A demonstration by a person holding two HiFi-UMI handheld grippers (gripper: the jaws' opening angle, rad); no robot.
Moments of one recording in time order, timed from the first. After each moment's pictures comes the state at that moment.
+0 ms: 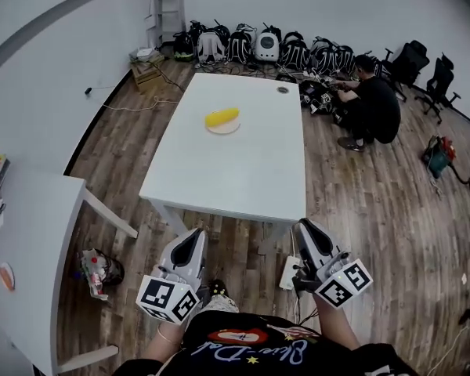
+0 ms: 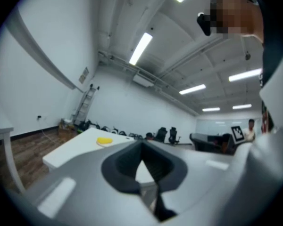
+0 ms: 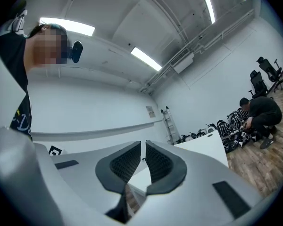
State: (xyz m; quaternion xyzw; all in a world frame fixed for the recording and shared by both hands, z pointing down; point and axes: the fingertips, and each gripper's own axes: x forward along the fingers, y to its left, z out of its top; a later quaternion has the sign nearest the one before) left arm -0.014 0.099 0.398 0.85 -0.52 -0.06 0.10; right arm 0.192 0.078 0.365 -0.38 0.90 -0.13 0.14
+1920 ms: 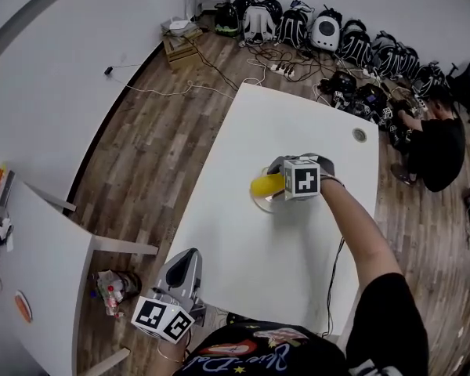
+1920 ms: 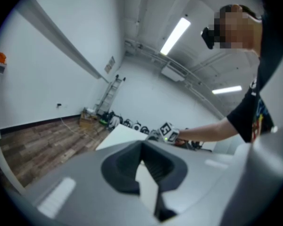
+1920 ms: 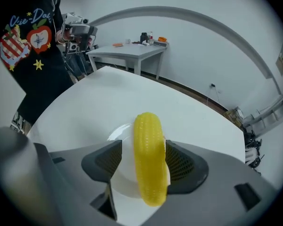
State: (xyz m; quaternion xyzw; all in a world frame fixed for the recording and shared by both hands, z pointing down) left arm -0.188 -0.243 0.444 0.76 -0.61 -0.05 0.21; right arm -0.069 -0.455 0.600 0.18 0.81 0.16 -0.54
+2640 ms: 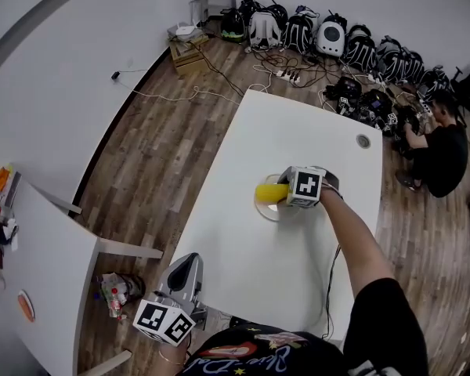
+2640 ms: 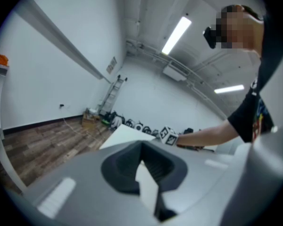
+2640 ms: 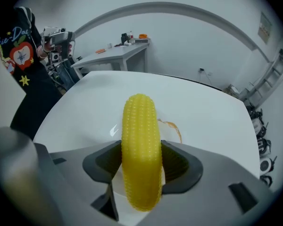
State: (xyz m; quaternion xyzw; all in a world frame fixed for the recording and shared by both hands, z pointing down) left arm -0.191 -0.239 0.444 0.75 -0.62 -0.04 0.21; right arm -0.056 -0.466 0.628 0.11 0.83 0.06 -0.55
